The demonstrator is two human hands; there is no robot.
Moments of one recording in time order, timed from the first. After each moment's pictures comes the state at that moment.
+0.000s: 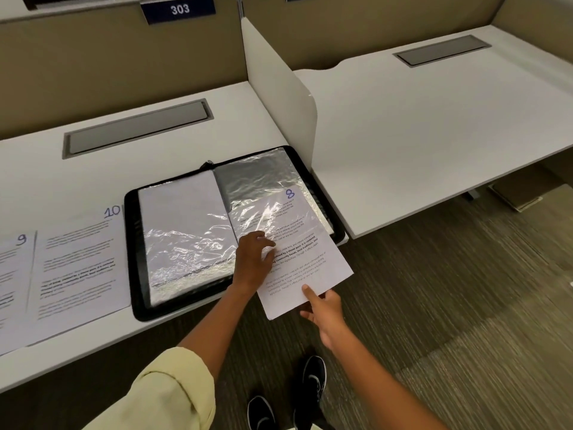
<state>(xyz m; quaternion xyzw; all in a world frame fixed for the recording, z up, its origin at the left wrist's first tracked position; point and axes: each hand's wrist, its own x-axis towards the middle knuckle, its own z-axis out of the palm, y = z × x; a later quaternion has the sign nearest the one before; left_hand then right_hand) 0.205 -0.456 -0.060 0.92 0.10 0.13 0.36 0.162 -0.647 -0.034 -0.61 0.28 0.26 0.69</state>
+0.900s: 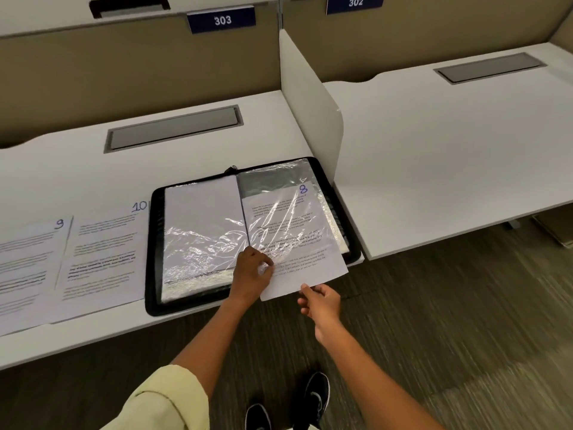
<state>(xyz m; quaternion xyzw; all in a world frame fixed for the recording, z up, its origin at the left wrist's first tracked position) 0.192 -0.438 -0.063 0.91 0.18 0.08 0.36 0.202 -0.623 -0.035 -0.64 0.27 0.28 0.67</state>
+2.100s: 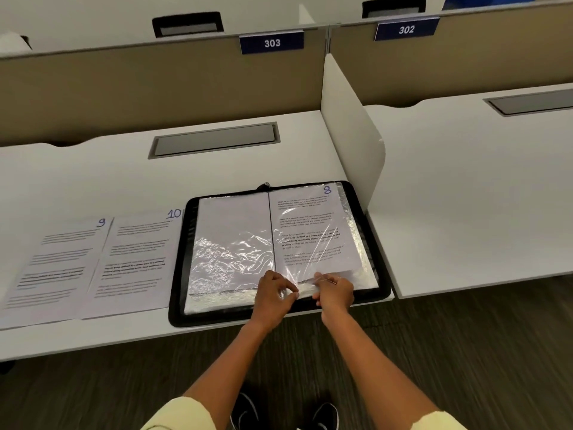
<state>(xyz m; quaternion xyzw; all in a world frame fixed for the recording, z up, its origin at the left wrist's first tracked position) 0.187 -0.442 -0.047 0.85 0.23 0.08 0.46 0.270 -0.562 -0.027 -0.73 0.21 0.22 0.61</state>
